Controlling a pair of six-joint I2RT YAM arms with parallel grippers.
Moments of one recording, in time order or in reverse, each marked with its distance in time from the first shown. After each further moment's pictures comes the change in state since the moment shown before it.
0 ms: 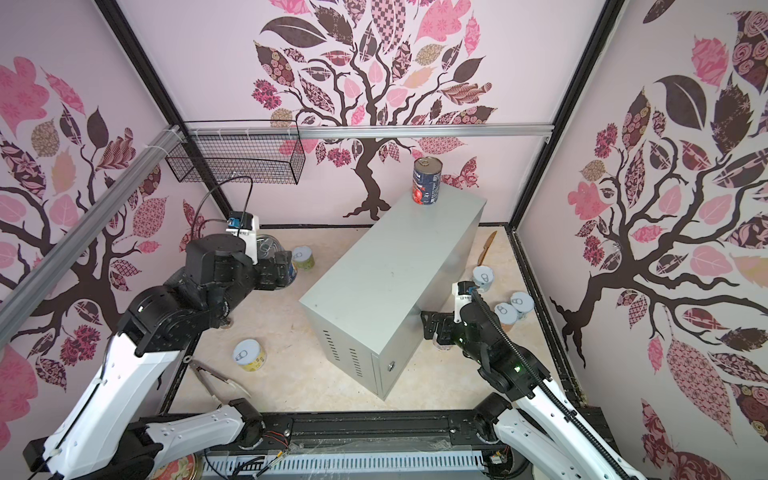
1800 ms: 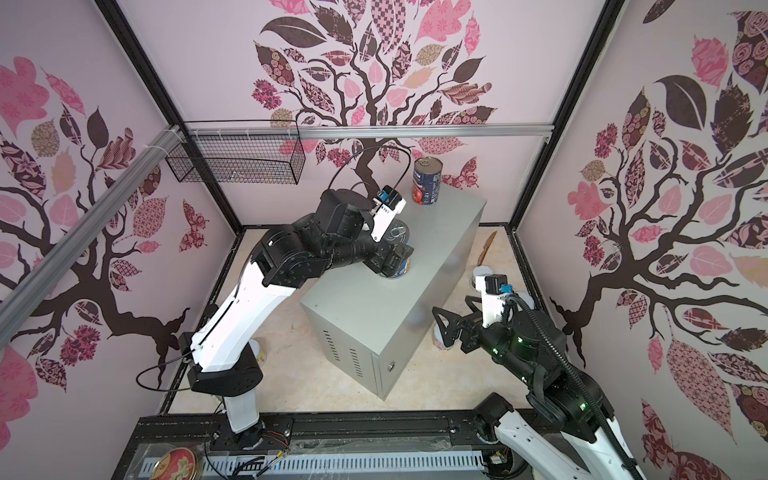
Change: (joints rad) left arm -0.311 0.744 0.860 -0.121 0.319 0.196; right arm 0.003 -0.115 0.325 -0.159 -0.112 -0.180
